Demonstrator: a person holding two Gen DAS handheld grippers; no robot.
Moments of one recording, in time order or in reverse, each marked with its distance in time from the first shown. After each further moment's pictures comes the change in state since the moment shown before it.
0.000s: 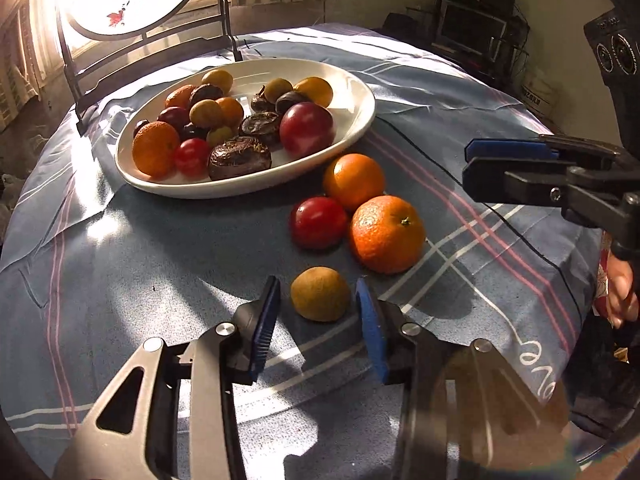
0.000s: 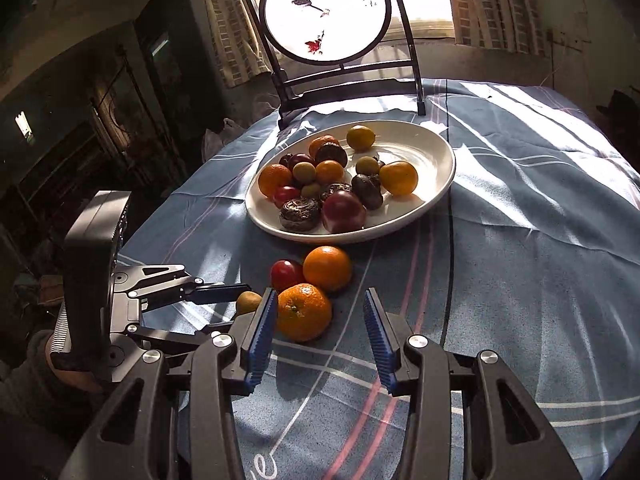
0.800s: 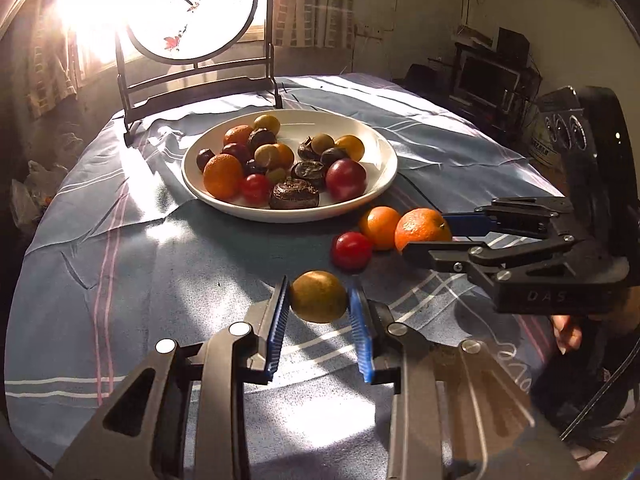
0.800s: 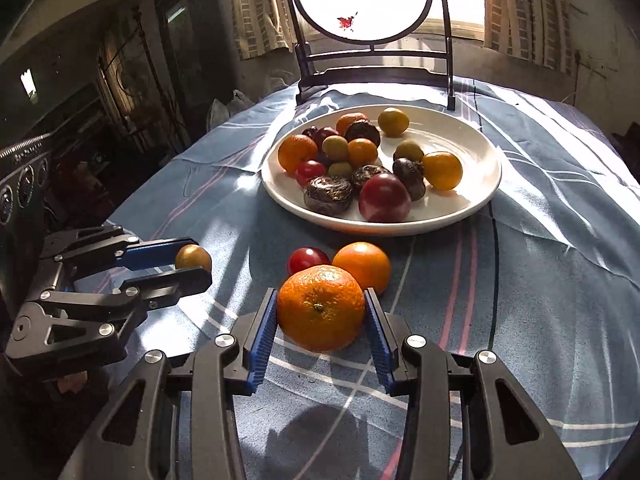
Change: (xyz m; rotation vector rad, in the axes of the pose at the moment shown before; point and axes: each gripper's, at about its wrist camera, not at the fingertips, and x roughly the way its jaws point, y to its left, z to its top) left arm -0.058 0.023 -0.013 -0.100 -0.170 0.039; right arm 0.023 0.024 -0.001 -0.083 0.033 -0.026
